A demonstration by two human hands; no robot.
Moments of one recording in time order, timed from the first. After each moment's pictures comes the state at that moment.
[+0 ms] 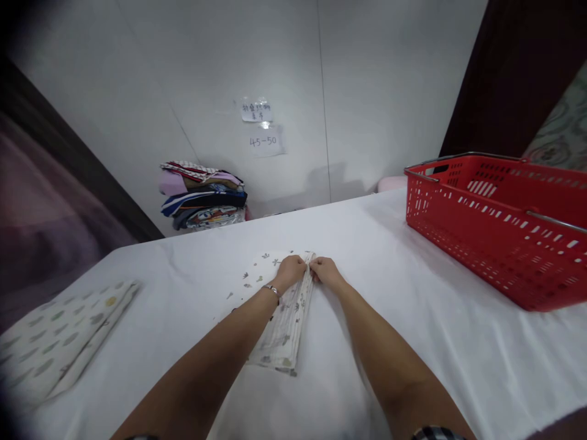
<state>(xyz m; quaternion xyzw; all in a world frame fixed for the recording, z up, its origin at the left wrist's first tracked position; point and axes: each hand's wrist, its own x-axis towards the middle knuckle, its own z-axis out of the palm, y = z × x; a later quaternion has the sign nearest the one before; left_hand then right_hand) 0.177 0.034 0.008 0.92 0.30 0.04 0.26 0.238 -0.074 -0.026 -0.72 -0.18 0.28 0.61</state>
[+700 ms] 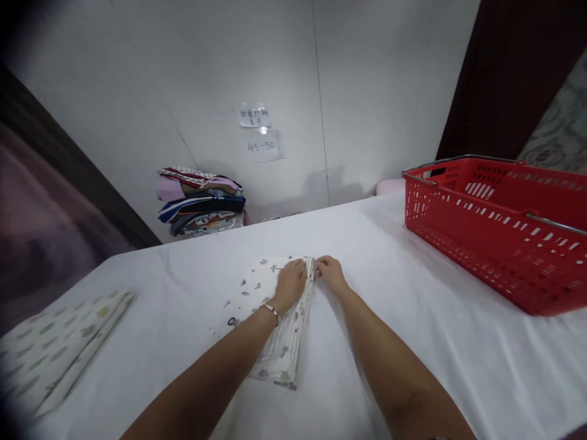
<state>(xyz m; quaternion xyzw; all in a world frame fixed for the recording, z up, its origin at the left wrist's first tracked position) 0.157 0.024 -0.012 0.96 0.14 0.18 0.16 0.264 -0.074 -0.048 -0.74 -0.17 0.16 0.63</state>
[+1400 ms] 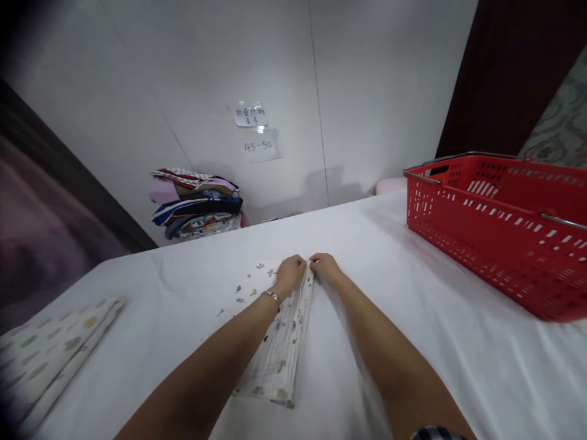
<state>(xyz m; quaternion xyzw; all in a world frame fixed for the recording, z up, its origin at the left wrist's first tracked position) 0.198 0.033 0.008 0.93 0.27 0.10 0.22 0.290 -0.059 -0.041 -0.77 -0.30 0.16 0.54</state>
